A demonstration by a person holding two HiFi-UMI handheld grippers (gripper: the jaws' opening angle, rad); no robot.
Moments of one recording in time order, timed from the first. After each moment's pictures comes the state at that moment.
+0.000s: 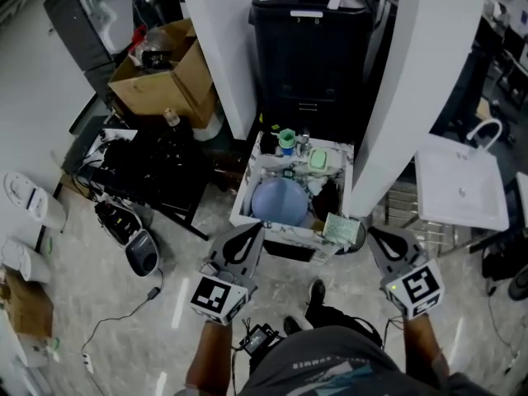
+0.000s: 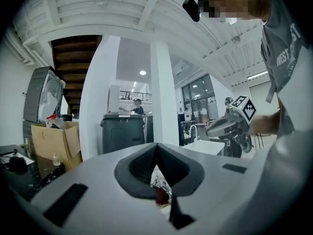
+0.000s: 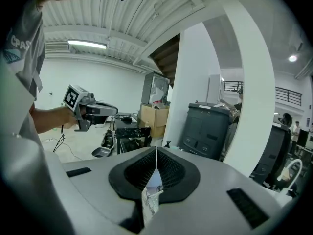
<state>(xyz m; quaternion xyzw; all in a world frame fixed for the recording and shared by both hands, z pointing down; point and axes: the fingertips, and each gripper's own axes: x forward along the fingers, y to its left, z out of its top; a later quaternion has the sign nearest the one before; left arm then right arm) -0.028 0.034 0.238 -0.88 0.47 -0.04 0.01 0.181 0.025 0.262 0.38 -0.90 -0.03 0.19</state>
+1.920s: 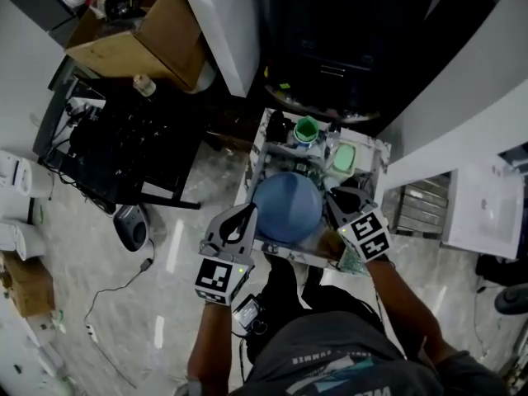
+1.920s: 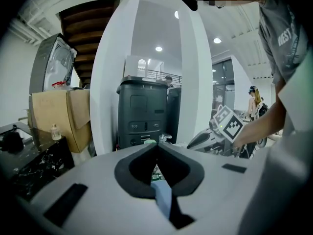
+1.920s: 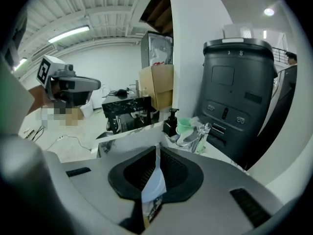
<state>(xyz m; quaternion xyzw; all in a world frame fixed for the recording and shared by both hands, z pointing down) -0.115 -0.202 0.391 -0.83 0.53 -0.12 -0.11 0.041 -0.264 0.496 0.30 -0.90 0.10 0.31</state>
